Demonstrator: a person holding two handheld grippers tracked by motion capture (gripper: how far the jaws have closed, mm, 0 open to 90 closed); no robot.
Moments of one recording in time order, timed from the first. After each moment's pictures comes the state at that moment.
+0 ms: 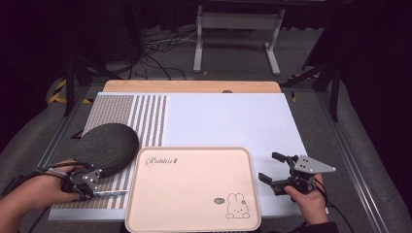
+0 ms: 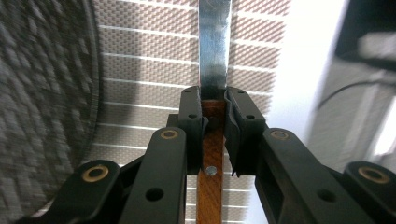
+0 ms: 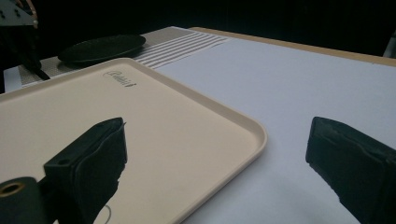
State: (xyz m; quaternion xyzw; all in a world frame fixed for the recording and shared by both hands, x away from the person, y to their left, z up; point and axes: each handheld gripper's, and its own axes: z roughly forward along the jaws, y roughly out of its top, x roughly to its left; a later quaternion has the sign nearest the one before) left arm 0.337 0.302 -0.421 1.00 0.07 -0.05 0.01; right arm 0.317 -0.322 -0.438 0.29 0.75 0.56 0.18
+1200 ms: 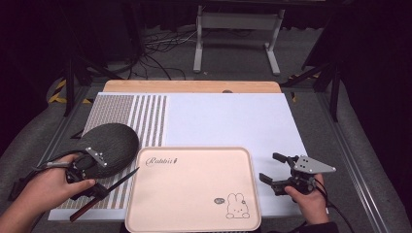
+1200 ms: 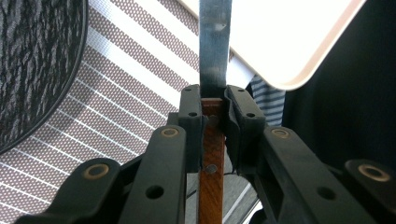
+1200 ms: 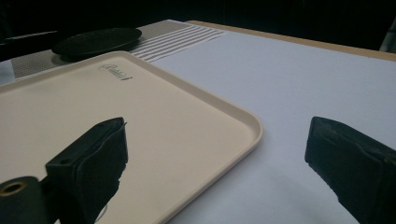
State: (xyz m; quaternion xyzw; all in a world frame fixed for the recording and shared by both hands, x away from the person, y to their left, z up) left arm 0.329 0.268 -0.372 0.93 0.33 -0.11 0.13; right arm 0.317 -0.323 -0.438 0.30 0.76 0.55 0.18
